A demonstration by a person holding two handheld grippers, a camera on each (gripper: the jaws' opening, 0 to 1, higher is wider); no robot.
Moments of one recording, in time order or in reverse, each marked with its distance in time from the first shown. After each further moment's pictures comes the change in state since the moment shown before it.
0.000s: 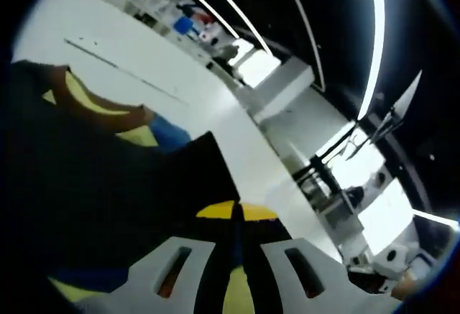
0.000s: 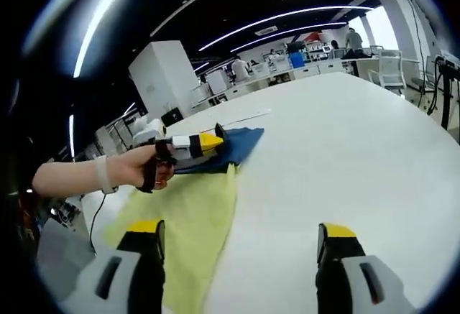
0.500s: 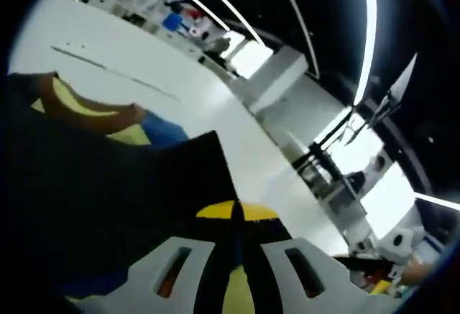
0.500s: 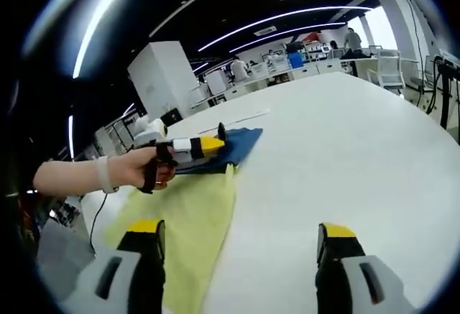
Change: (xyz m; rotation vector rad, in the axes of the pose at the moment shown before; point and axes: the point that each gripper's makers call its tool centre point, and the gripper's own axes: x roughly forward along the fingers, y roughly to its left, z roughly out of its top) left arm 0.004 -0.007 -0.007 0.084 0.044 -0.053; right arm 0.000 -0.002 0.000 0.007 0.000 -0.005
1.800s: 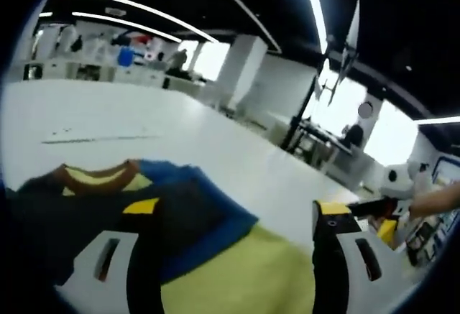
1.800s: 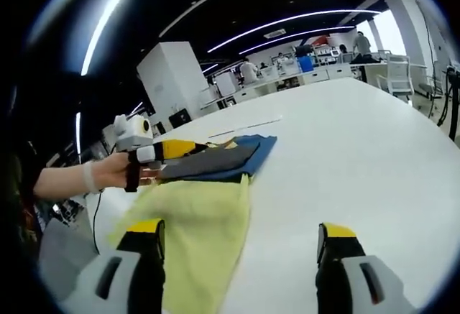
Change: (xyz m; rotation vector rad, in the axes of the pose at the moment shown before) left arm -0.063 -0.018 0.017 0.379 0.020 -0.022; right arm 0.010 0.021 0.016 -0.037 -0.012 0.052
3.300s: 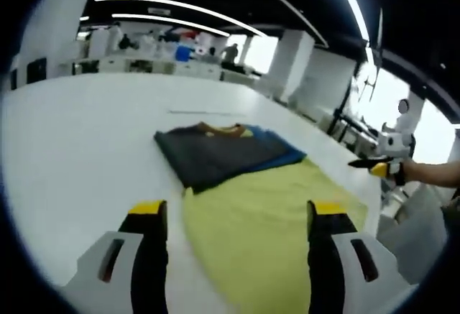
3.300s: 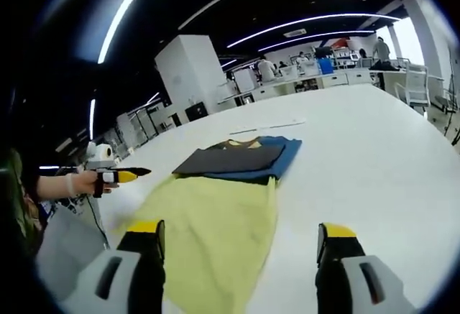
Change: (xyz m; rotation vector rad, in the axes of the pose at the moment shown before) left arm -0.239 0.061 -0.051 -0.051 0.051 0.322; right arm -0.001 0.034 0.003 -0.076 0.029 0.084
